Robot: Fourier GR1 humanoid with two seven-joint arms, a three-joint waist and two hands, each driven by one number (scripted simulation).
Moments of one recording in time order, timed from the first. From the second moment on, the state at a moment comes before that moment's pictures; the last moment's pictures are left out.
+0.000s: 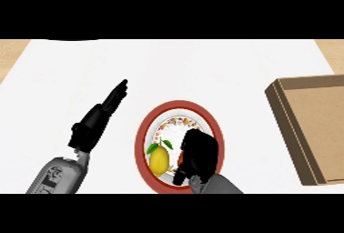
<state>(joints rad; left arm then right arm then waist) -0.23 0.27 -0.28 -1.48 0.06 0.02 0.04 -0.35 0.00 0.75 -1.37 0.99 -0.11 1.19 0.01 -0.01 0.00</state>
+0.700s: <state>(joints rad) -0.19 0.29 -0.23 -1.49 0.07 0.03 0.05 -0.06 -0.76 0.80 -1.86 0.92 -0.26 0.52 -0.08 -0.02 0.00</state>
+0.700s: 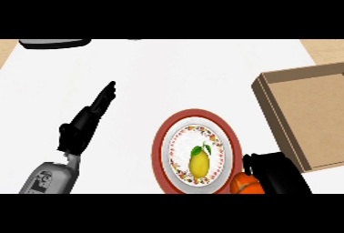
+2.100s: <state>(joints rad) -0.13 0.30 -0.21 -1.54 0.06 0.03 0.04 0.43 -1.37 0.02 -2.21 0.03 -0.62 0.03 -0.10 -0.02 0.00</state>
